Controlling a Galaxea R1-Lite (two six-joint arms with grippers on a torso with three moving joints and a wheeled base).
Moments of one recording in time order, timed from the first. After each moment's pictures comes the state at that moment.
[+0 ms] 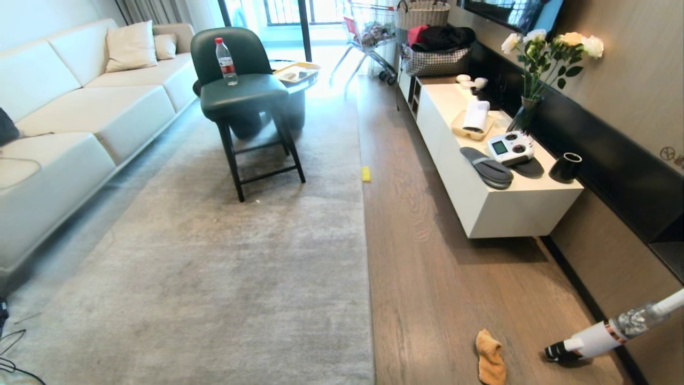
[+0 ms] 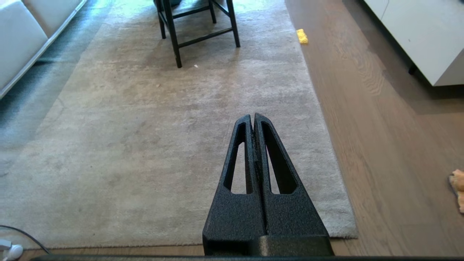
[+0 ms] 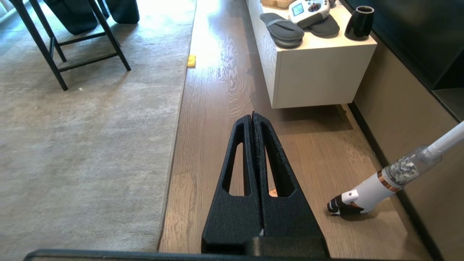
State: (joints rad) left arm -0.01 0.00 0.00 0.00 0.01 0.04; right arm 0.00 0.00 0.00 -0.06 -0.03 0.05
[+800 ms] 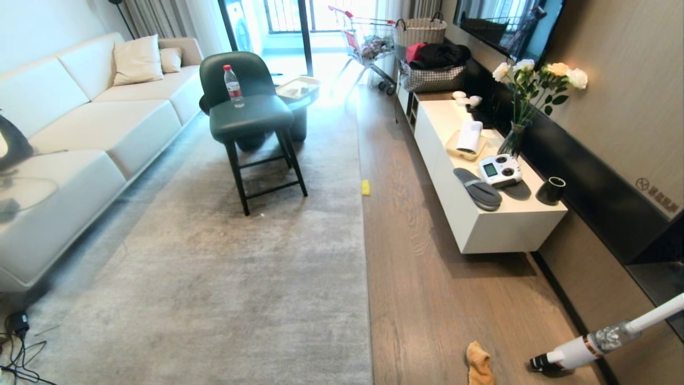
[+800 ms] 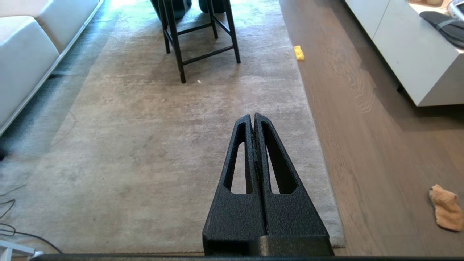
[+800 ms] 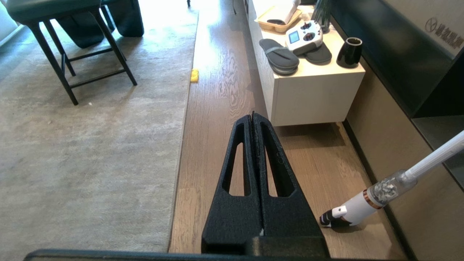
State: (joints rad) left arm -0.01 0.00 0.00 0.00 0.01 0.03; right arm 0.00 0.00 0.00 -0.06 -0.03 0.05
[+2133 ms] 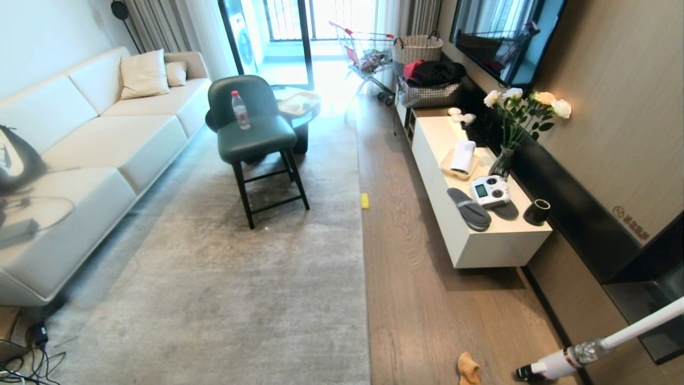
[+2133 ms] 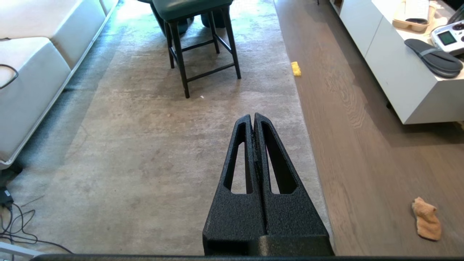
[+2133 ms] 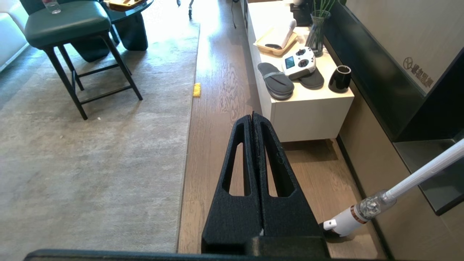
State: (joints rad) left arm -0.01 0.00 0.00 0.00 0.01 0.03; right arm 0.00 0.00 0.00 -0.06 -0.03 0.05
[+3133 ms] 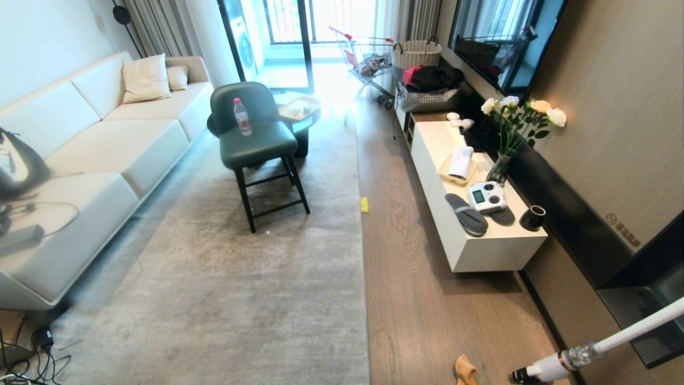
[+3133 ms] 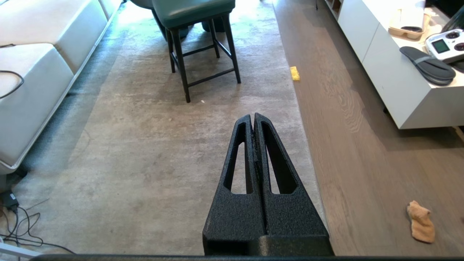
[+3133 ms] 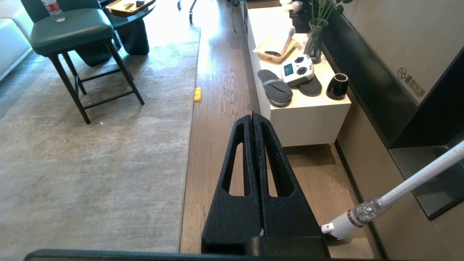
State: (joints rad) left arm -0.01 0.00 0.00 0.00 0.01 0.03; right arm 0.00 0.00 0.00 -0.06 -0.03 0.05
